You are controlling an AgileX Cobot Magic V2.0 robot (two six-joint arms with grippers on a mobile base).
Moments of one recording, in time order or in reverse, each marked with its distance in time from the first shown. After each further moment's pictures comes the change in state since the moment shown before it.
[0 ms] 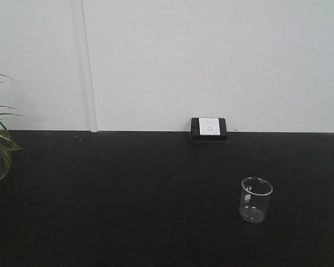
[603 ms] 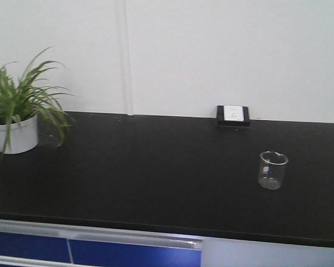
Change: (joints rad) left arm 0.000 0.000 0.000 0.000 0.000 0.000; right arm 0.000 0.000 0.001 0.000 0.005 0.000
